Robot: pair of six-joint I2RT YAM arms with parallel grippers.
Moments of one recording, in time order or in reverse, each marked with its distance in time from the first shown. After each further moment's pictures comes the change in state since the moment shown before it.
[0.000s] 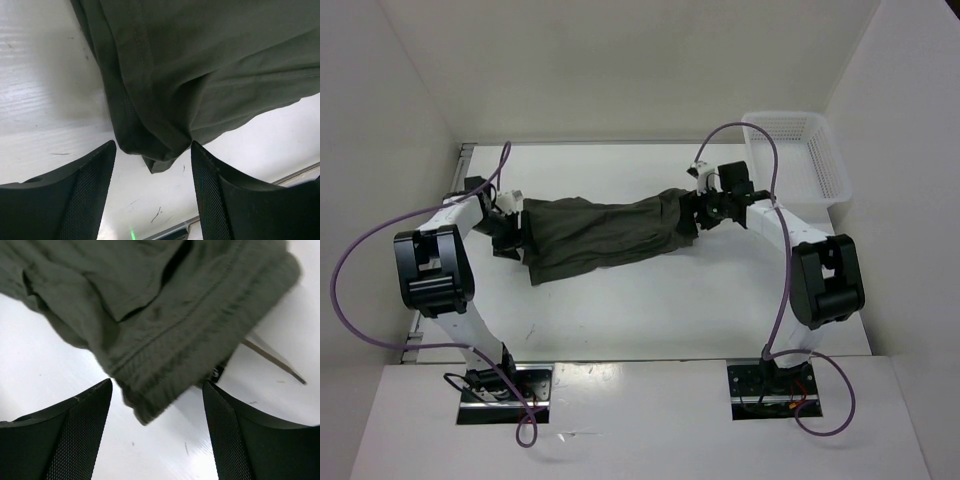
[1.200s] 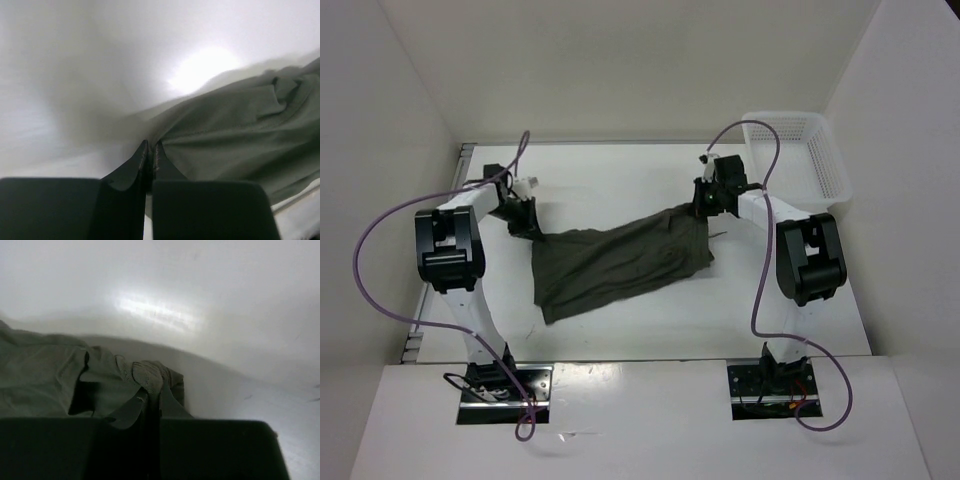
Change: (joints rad) left arm -0.101 0.197 0.151 0.098 0.033 -0.002; right arm -0.018 0.179 0.078 0.096 0.181 0.283
